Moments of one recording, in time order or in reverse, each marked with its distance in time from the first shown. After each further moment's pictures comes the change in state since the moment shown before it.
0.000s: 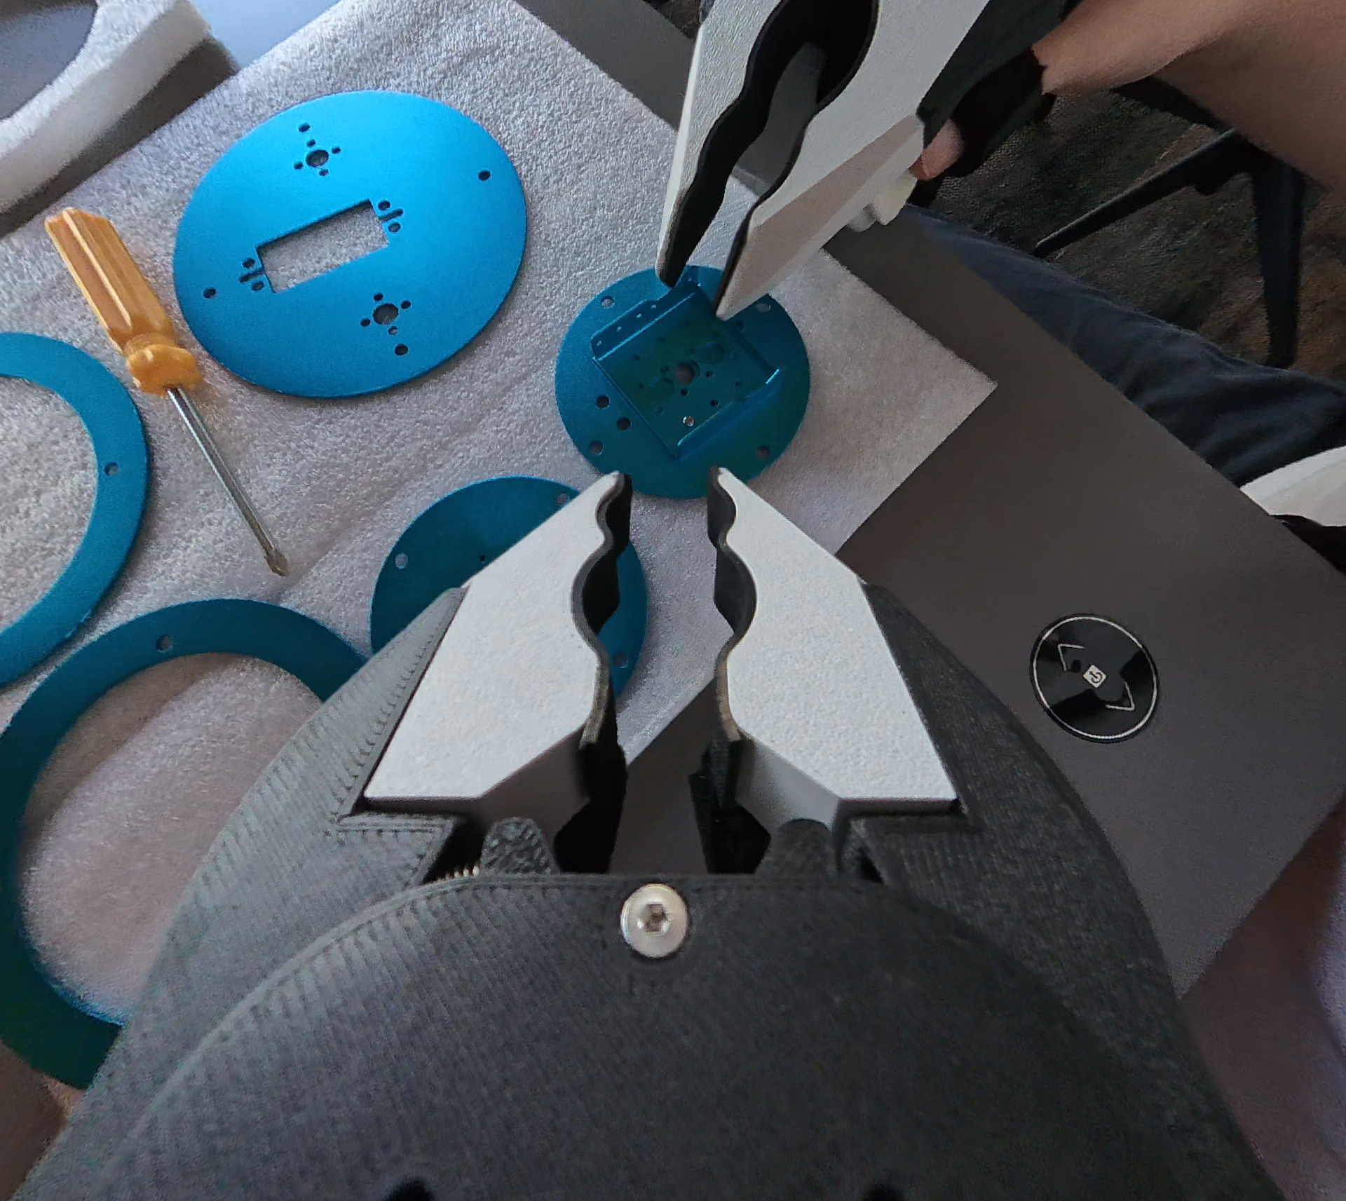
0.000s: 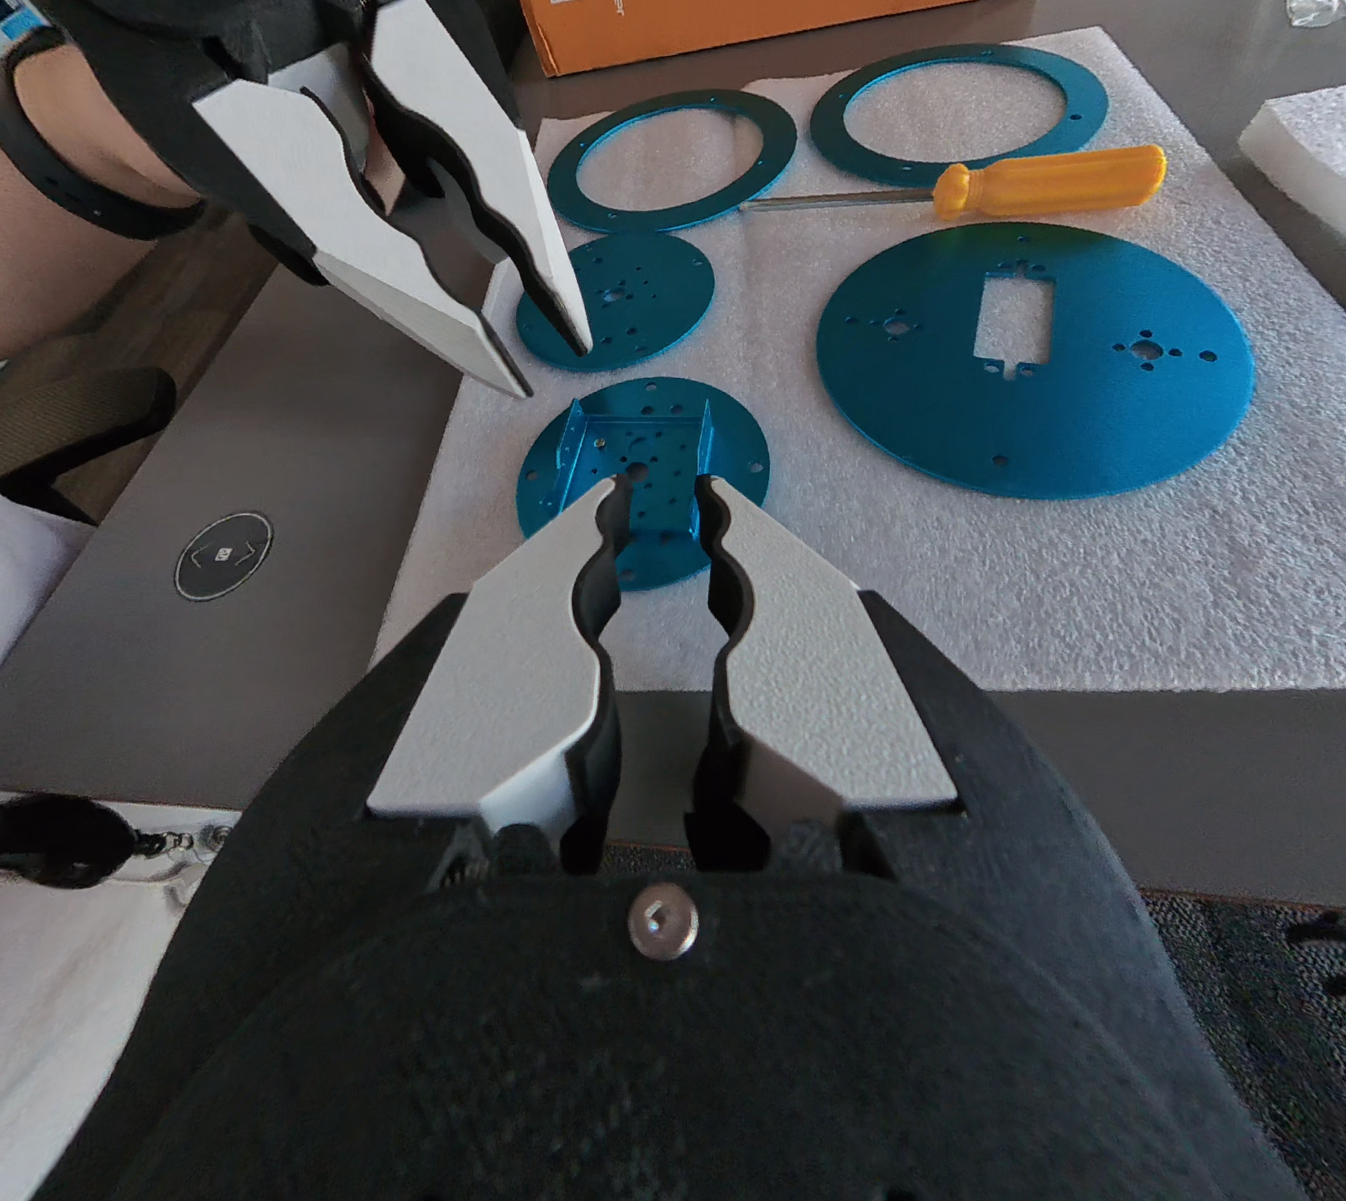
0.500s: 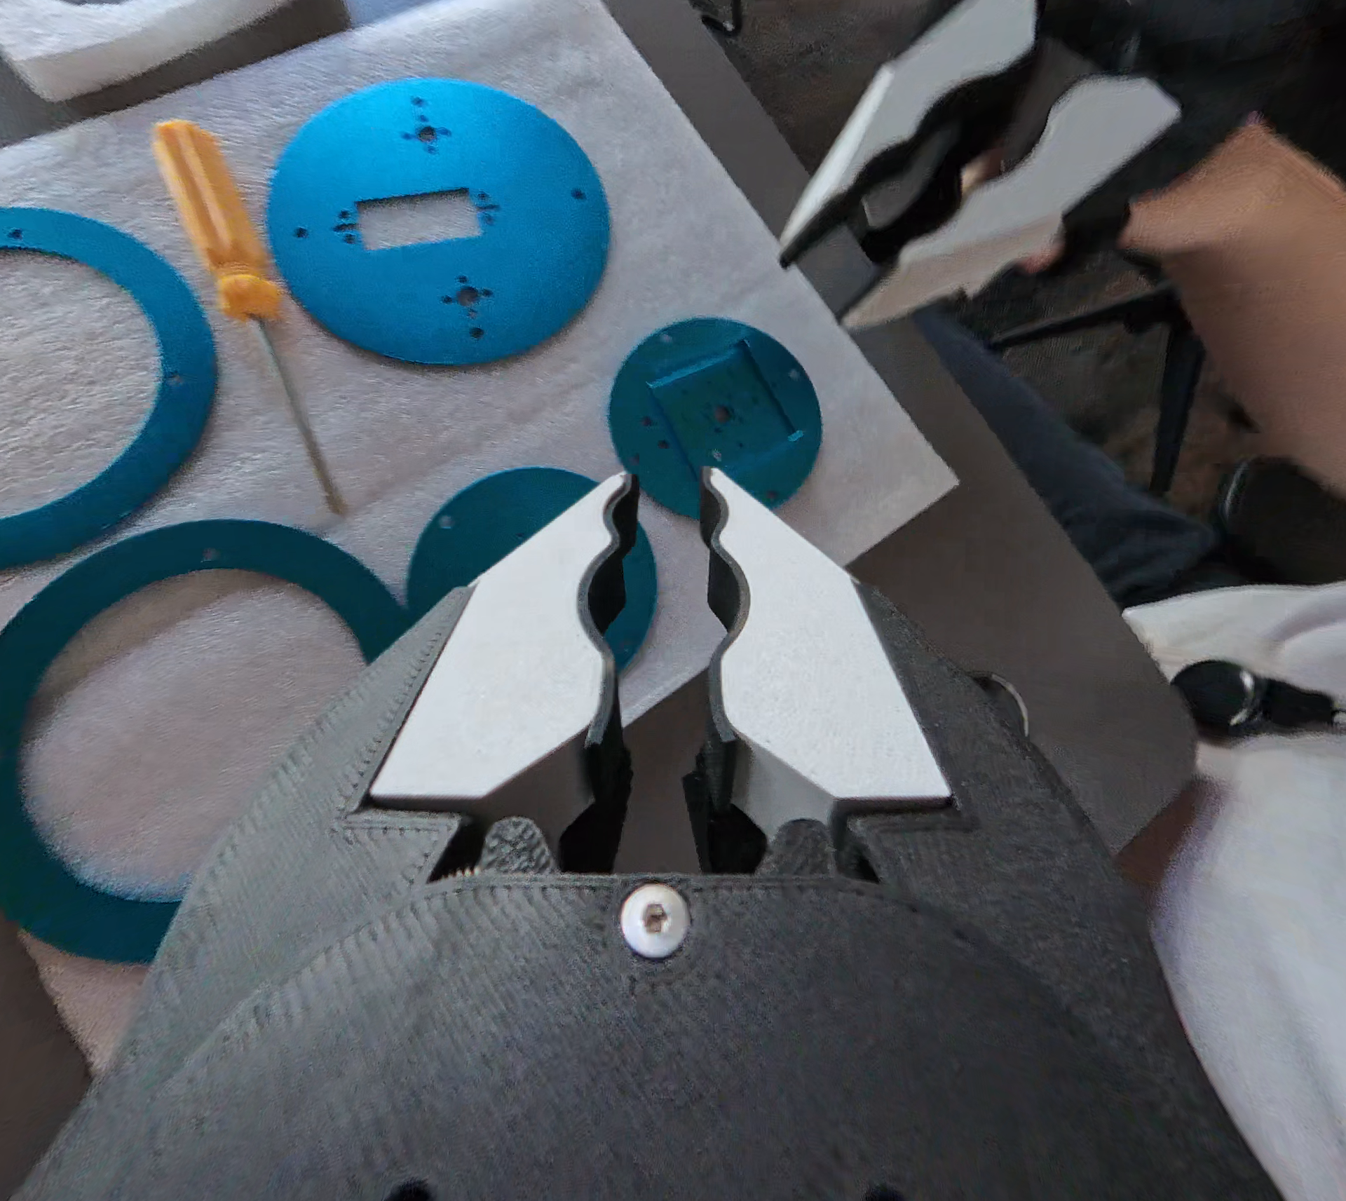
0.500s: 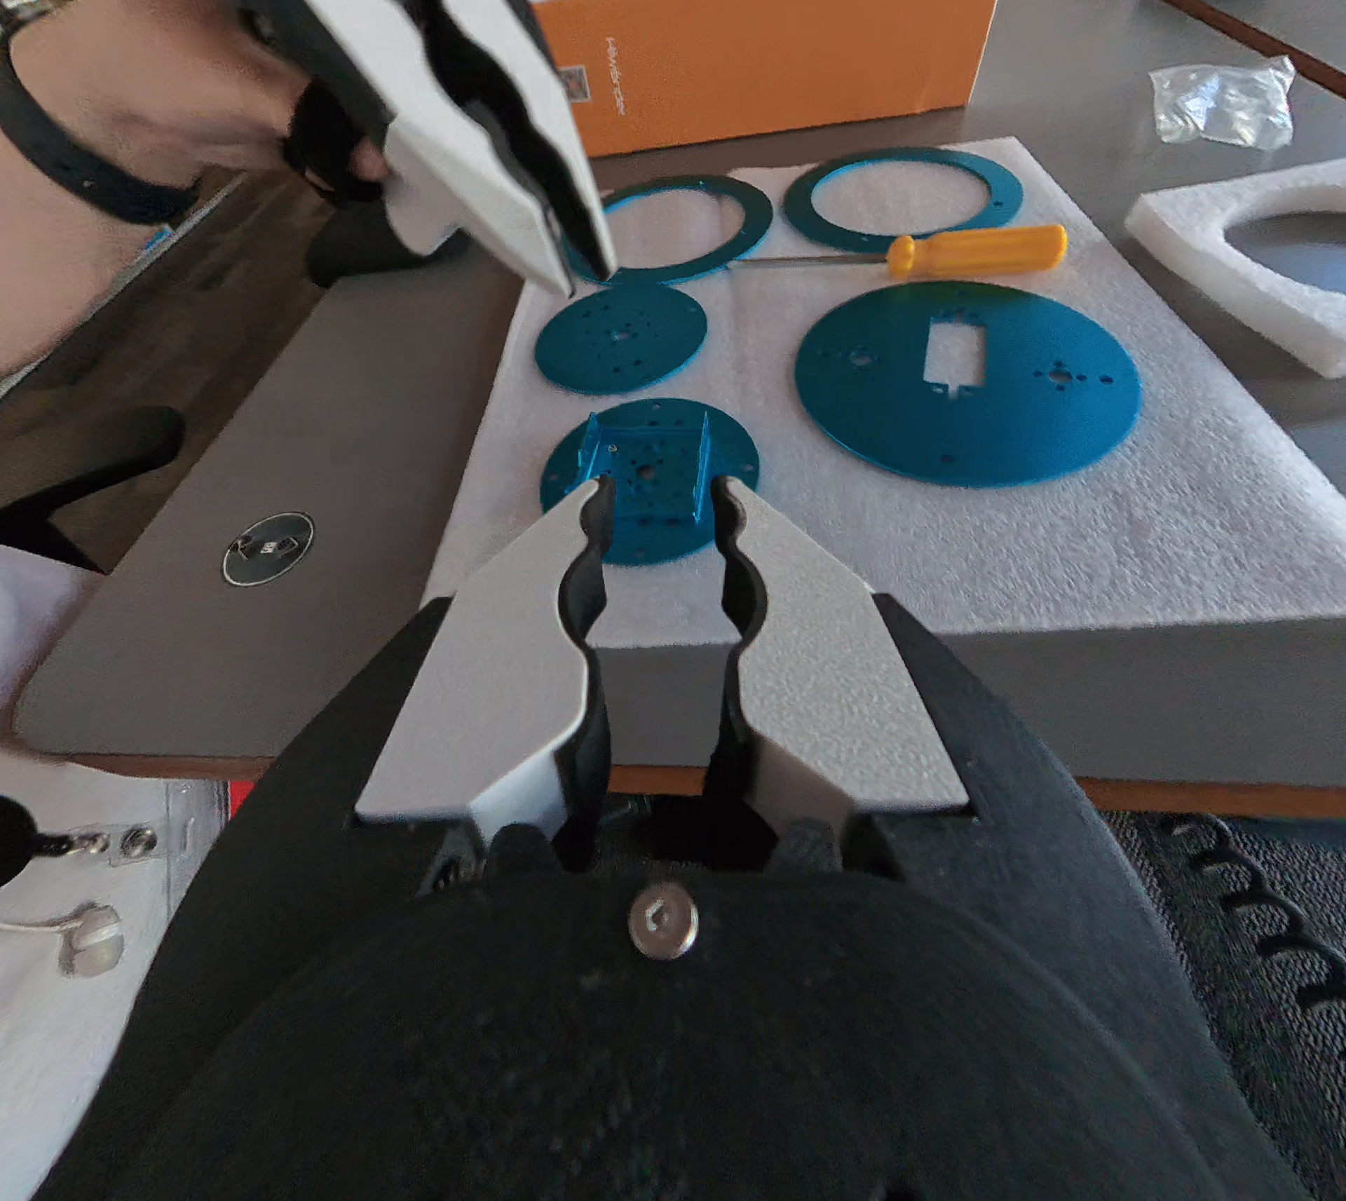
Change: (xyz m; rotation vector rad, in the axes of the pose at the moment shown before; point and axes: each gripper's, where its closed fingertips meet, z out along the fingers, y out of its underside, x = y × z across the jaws) left arm -0.020 -0.021 -0.023 -0.003 -0.014 -0.259; right arm -0.003 -0.009 -0.029 0.109 0.034 -0.022
